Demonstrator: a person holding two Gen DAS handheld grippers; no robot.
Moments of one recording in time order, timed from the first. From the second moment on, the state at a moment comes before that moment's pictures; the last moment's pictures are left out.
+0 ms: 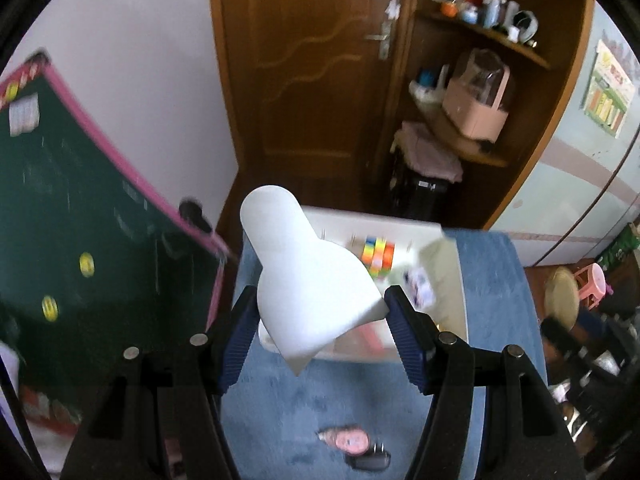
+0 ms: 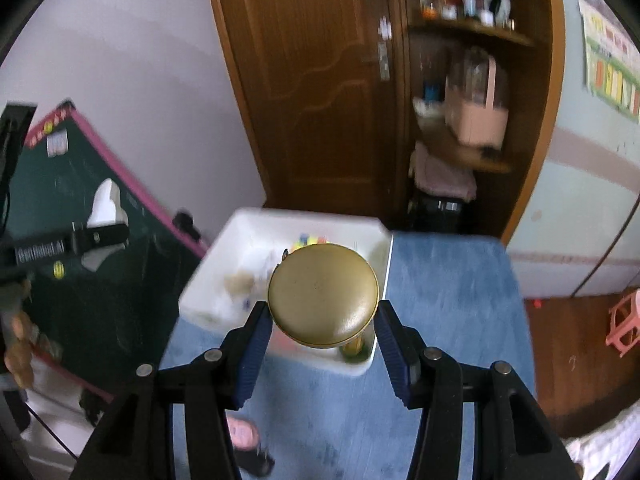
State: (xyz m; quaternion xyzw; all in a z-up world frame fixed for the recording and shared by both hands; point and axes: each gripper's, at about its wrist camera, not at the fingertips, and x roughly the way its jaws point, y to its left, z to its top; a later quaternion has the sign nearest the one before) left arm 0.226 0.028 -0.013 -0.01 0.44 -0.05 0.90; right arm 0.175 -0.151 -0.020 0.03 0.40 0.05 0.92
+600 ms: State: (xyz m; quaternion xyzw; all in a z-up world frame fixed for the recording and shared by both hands) left arm 0.364 0.013 -0.086 0.07 0.49 -0.06 0.87; right arm 0.334 -0.131 -0.040 0.03 0.42 0.01 0.91
